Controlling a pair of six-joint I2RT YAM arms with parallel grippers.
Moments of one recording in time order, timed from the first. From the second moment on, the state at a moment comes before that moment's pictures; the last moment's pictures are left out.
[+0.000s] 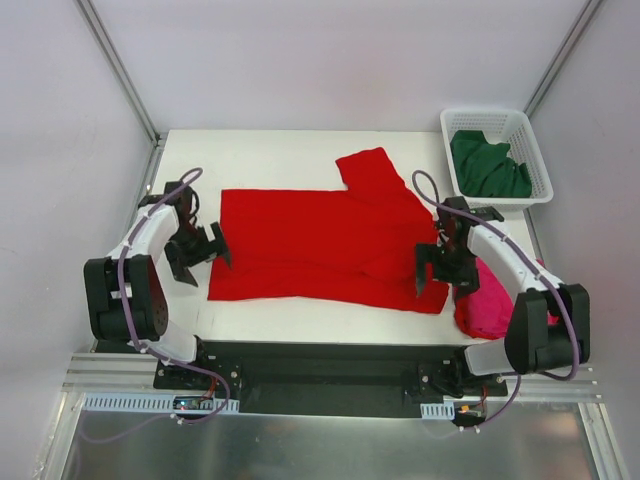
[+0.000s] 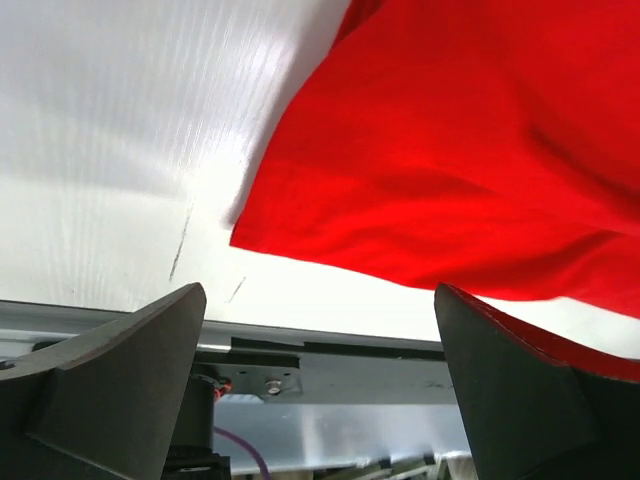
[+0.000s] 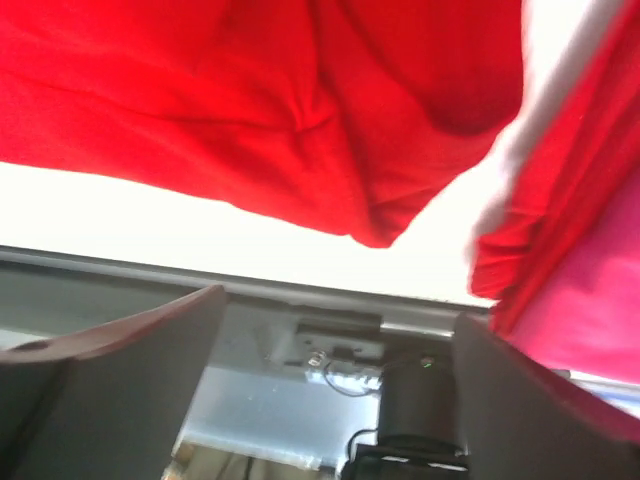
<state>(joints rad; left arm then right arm) 0.09 1.54 1.01 -1.04 0.17 -0.36 0.20 1.44 0.97 -1.15 -0.06 0.25</state>
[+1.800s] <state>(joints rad) 0.04 1.55 1.16 -1.00 0.28 -0.38 0.40 1.90 1.54 -0.93 -0.07 0.30</state>
